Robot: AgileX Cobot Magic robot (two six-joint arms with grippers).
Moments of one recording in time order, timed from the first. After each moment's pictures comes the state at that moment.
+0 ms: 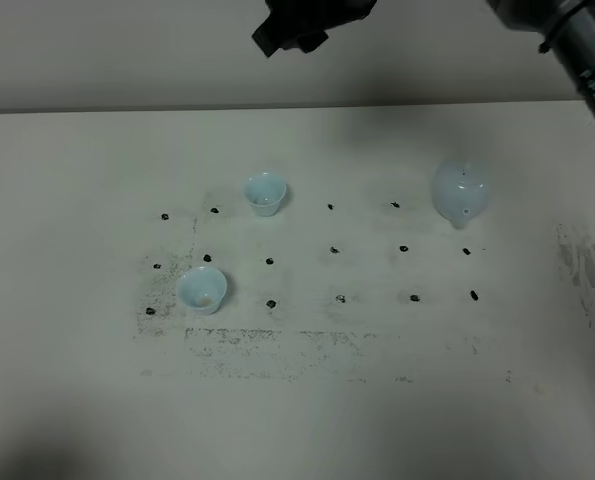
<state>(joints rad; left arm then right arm) -0.03 0.00 -0.46 -0.12 1.07 0.15 0.48 2.20 -2.47 -0.03 1.23 -0.26</state>
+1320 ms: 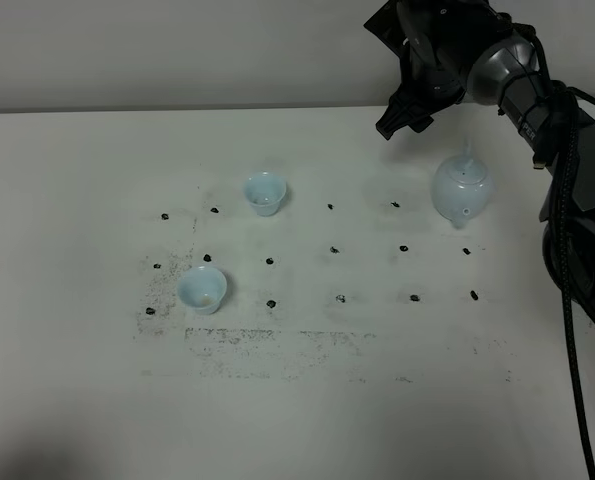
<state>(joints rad) -0.03 0.00 -0.46 -0.12 1.07 0.15 0.28 2.53 -2.47 -0.38 1.19 -0.19</state>
